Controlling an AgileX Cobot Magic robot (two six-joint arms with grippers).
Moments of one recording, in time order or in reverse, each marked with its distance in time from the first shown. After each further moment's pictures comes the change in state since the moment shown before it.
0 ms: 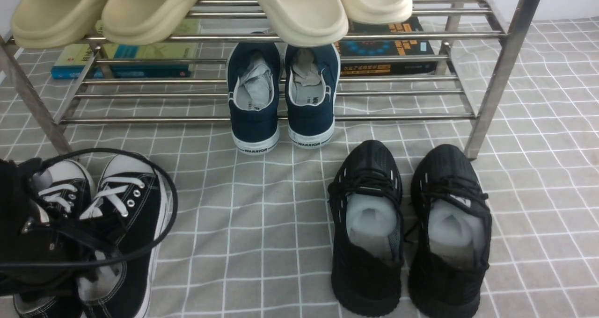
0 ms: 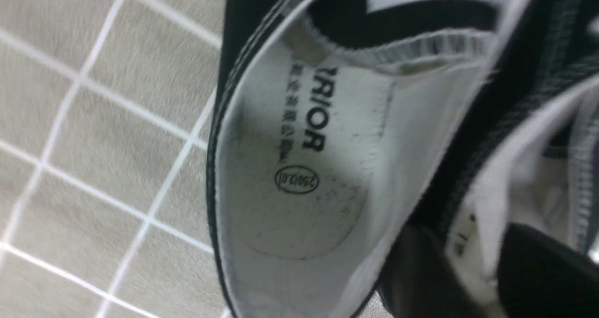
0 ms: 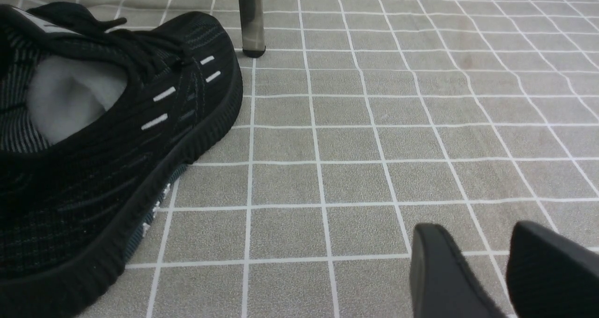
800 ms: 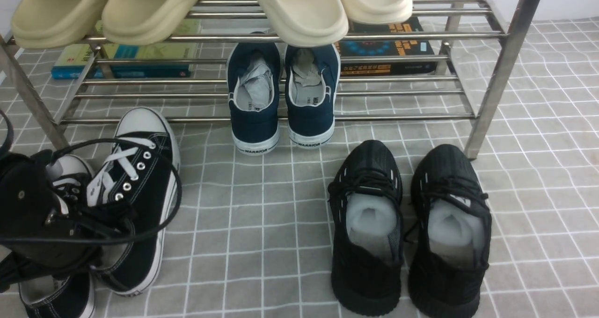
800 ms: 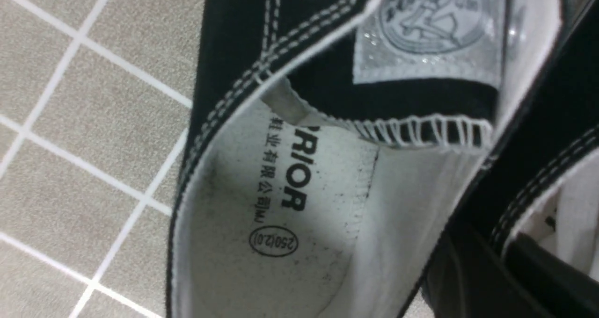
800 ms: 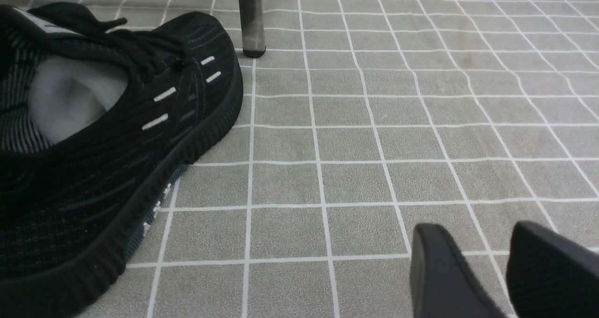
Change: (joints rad) right arm 0.000 0.000 0.000 0.000 0.000 0.000; left arm 0.001 0.144 0.010 0.027 -0.143 -0.126
